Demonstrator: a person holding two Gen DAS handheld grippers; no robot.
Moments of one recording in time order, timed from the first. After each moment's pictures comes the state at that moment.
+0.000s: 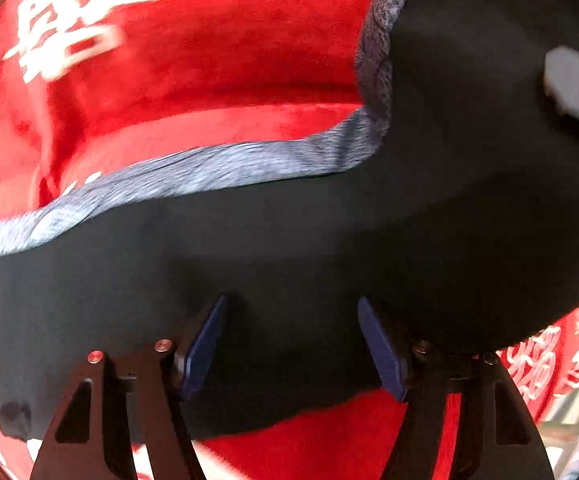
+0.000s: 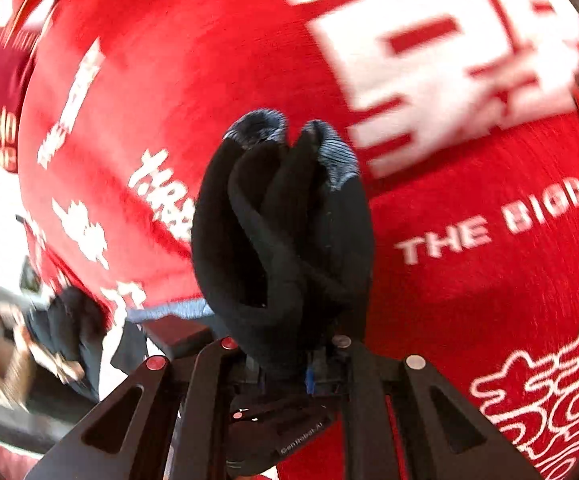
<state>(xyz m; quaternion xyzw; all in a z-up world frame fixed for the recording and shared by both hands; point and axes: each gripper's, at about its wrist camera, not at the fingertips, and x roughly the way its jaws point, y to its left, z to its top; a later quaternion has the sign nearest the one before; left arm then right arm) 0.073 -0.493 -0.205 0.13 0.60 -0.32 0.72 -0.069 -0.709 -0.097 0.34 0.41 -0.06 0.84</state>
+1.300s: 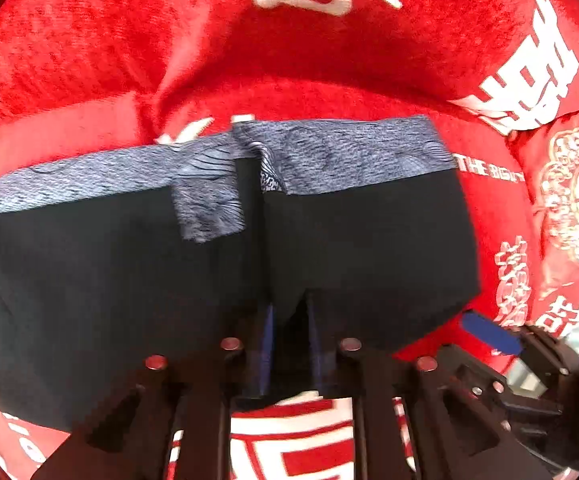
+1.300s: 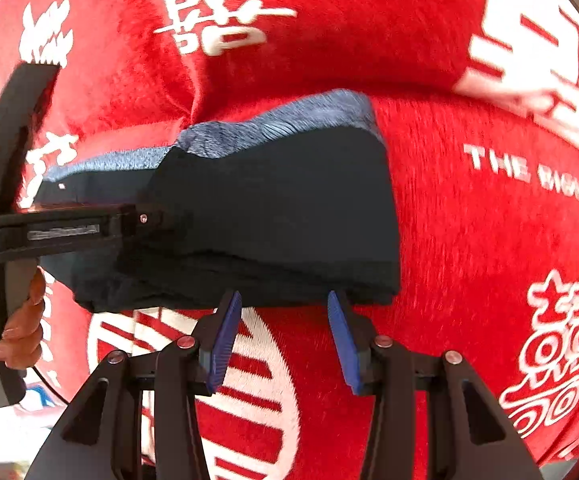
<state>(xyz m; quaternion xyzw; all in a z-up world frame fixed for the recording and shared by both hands) 0.164 -0.381 -0.206 0.09 0.68 -0.35 0.64 -0.063 -0.558 -0.147 0.22 0.56 -0.11 0.79</state>
